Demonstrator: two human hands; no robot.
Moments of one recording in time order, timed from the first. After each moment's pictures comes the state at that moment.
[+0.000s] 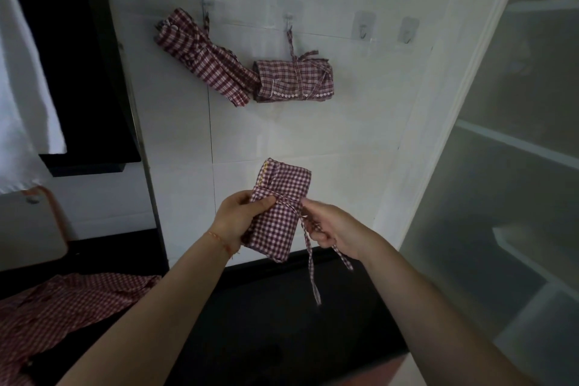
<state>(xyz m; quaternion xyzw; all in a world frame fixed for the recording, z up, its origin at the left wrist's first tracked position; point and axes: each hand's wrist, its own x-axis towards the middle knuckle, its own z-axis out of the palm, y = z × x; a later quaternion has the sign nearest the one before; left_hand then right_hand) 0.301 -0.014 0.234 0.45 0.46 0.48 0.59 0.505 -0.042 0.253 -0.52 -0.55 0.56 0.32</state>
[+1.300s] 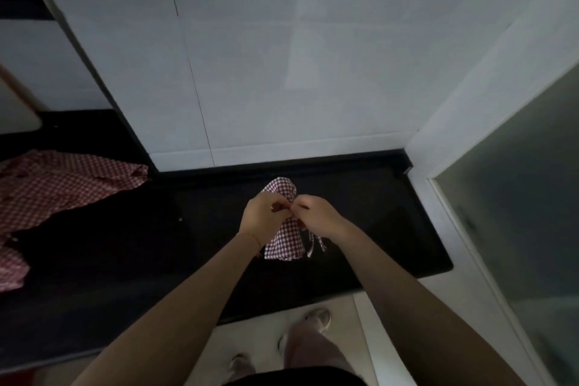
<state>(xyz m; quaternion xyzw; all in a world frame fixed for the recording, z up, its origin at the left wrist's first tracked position) 0.365 0.012 0.002 0.62 0.63 0.26 0.39 0.514 0.027 0.029 -0.63 -0.62 0.46 0.08</state>
